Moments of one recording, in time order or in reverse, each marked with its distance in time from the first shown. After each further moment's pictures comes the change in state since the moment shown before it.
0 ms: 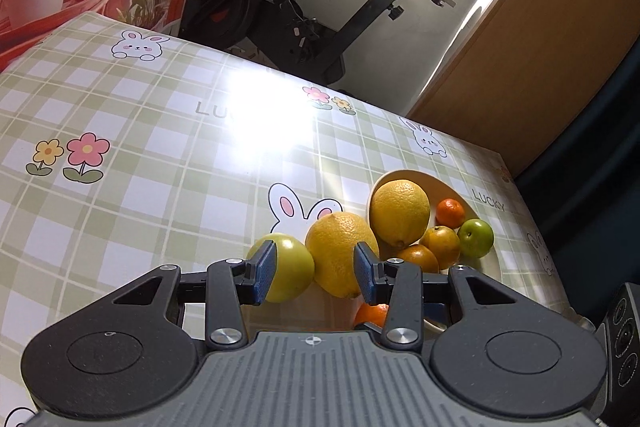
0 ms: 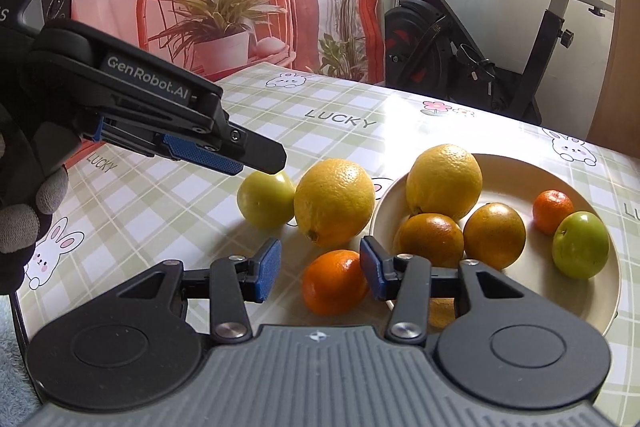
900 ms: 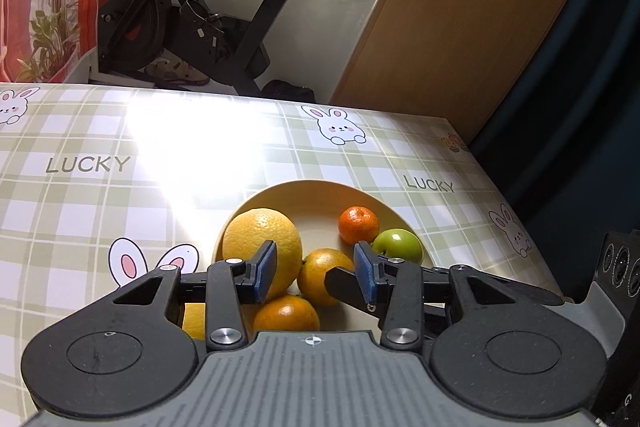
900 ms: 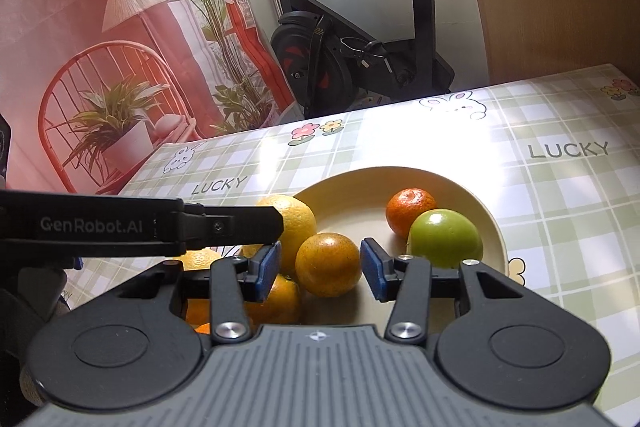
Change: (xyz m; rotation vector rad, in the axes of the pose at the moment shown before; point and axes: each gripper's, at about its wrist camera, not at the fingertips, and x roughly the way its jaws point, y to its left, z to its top) left arm 0.057 -0.097 0.019 0.196 0.036 -0.075; right arm -0.030 -0.117 0.020 0.408 -0.070 -0.084
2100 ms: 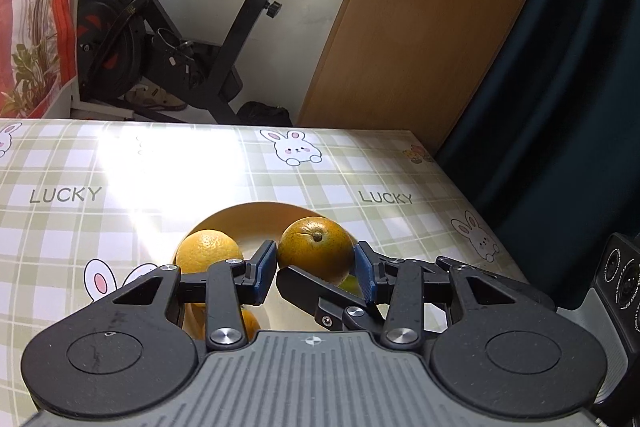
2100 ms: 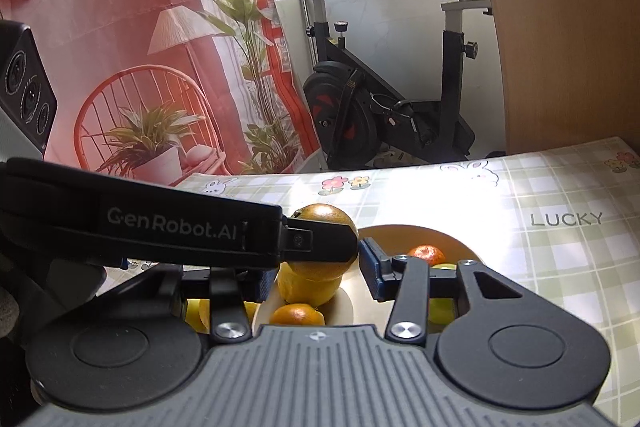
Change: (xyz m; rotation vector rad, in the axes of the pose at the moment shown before) left arm -0.006 -0.048 0.001 0.063 -0.029 -0.041; right arm -0.029 0.012 -0.001 -0.100 -0.131 0.041
